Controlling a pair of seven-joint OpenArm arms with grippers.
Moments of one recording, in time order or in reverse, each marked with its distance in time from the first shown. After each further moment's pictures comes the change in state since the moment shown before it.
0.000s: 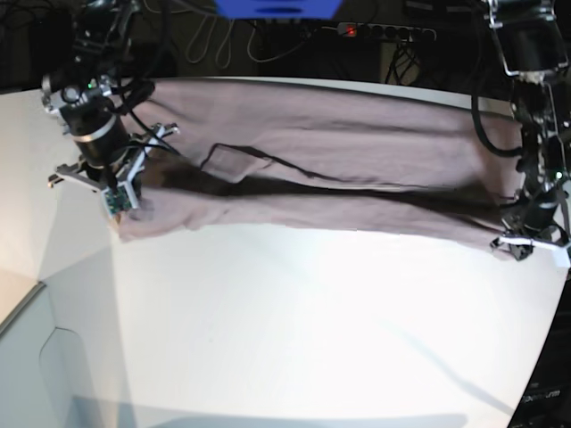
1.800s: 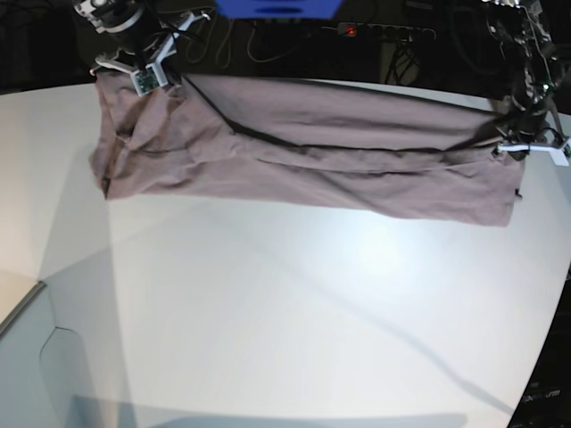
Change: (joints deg) left arm 15.6 8.1 -11.1 0.9 0.0 0.0 -0.2; right arm -21.8 -1.0 -1.1 -10.3 2.3 0.0 15.7
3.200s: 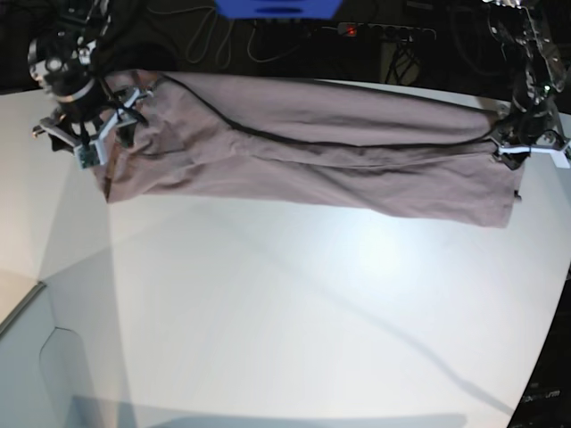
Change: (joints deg) left arm 0.1 -0.2 0.0 0.9 0.0 0.0 0.1; right arm 20.2 3.0 11.0 -0.9 0.2 0.2 -13.4
